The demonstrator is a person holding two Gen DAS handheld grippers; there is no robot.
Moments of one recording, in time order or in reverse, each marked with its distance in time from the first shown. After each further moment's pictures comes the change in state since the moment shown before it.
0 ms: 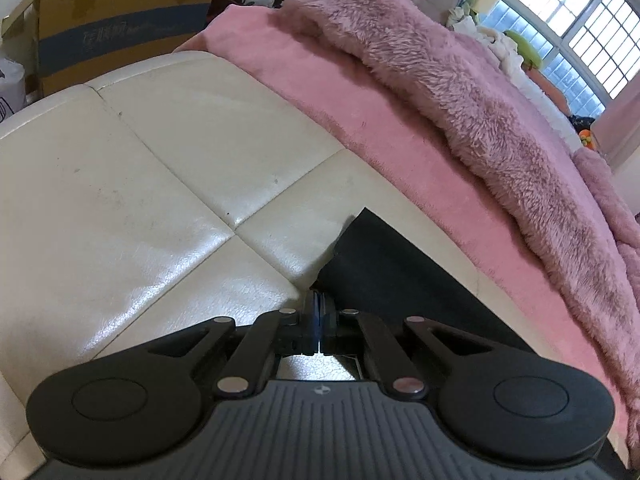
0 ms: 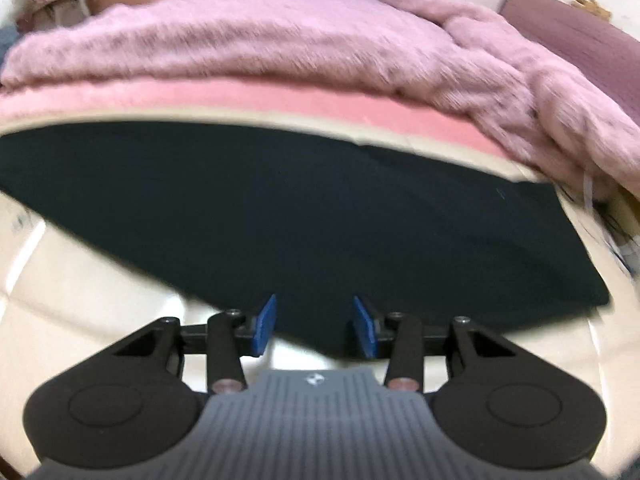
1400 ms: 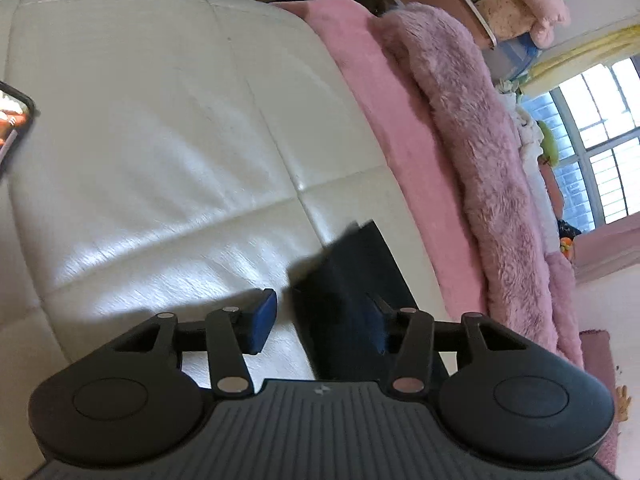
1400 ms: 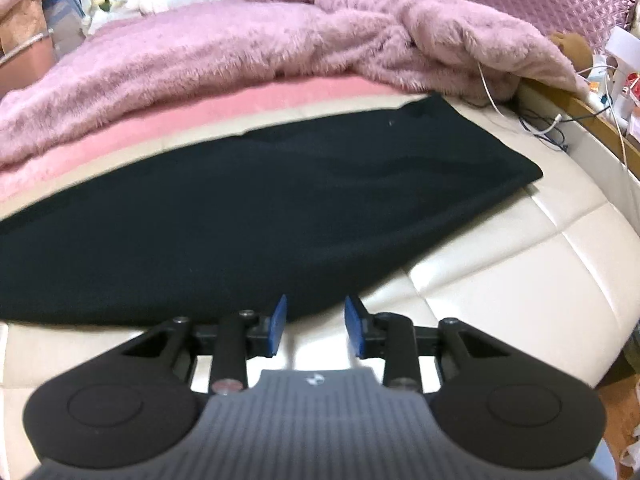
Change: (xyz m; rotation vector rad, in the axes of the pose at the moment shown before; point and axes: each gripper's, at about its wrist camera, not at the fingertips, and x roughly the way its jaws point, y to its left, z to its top) left arm -0.024 0.058 -0.023 -0.400 -0.003 -0.138; right arm -0.017 -0.018 -0.024 0.385 -0.034 -0.134
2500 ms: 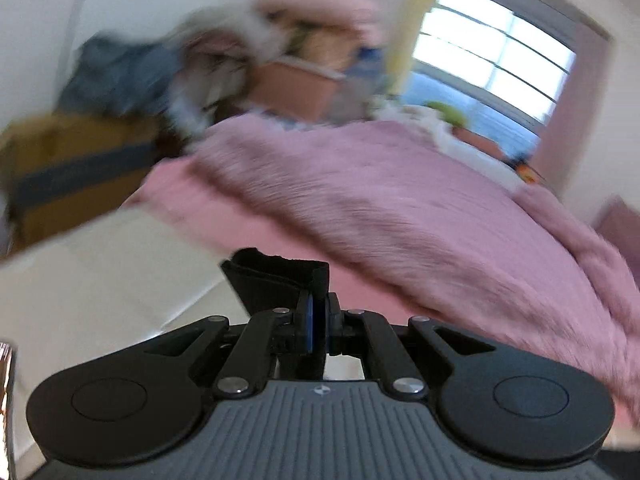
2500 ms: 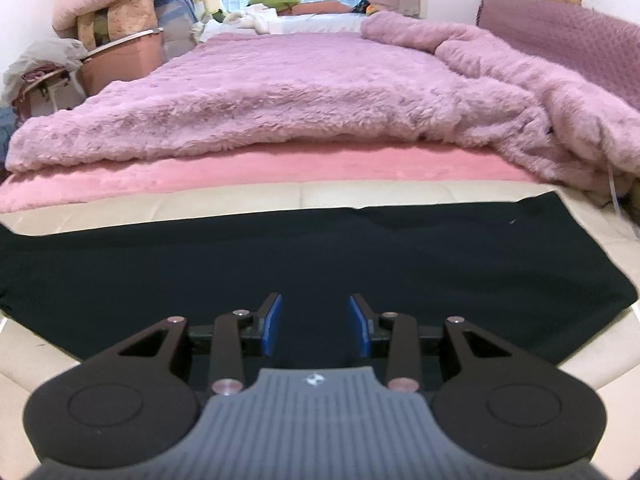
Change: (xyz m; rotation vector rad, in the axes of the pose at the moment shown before) left arm -0.078 -0.156 -0.087 0.677 -0.329 -0.019; right arm 0.007 0.080 0.037 -0.200 -0.107 0.267
